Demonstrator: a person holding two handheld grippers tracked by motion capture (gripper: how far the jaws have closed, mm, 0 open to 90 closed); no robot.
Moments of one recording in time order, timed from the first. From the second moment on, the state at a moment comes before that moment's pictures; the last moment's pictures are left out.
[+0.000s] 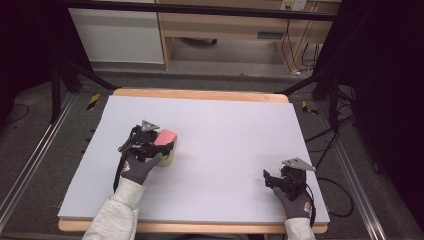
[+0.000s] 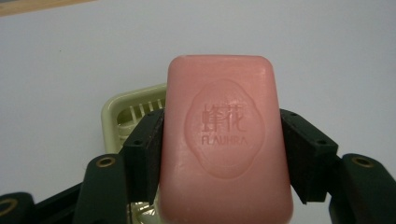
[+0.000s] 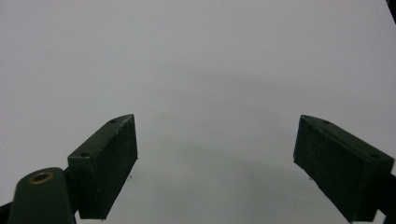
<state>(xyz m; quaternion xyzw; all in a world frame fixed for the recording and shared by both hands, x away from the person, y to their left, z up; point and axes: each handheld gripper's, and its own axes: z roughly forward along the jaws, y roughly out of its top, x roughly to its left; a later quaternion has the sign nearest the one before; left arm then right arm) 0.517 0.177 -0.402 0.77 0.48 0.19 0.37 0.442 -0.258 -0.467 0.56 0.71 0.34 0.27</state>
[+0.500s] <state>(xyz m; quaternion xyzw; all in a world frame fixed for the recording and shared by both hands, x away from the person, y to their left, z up) 0.531 0.185 -0.416 0.76 0.50 0.20 0.36 0.442 -0.256 -0.468 0.55 0.71 0.34 0.27</state>
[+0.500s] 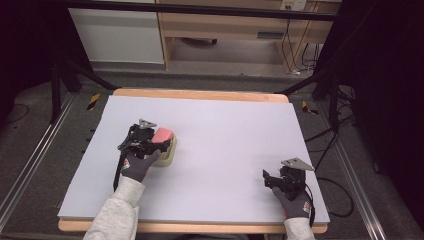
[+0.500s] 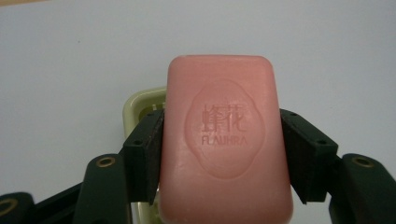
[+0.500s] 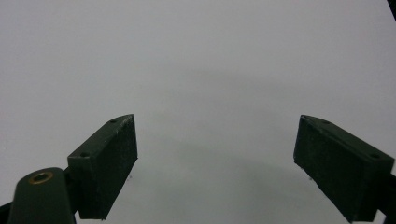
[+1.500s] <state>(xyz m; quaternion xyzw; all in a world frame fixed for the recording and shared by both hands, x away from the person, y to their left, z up) 0.540 0.187 -0.443 0.77 0.52 0.20 0.33 0.444 -0.254 -0.469 0.56 0.71 0.34 0.27</state>
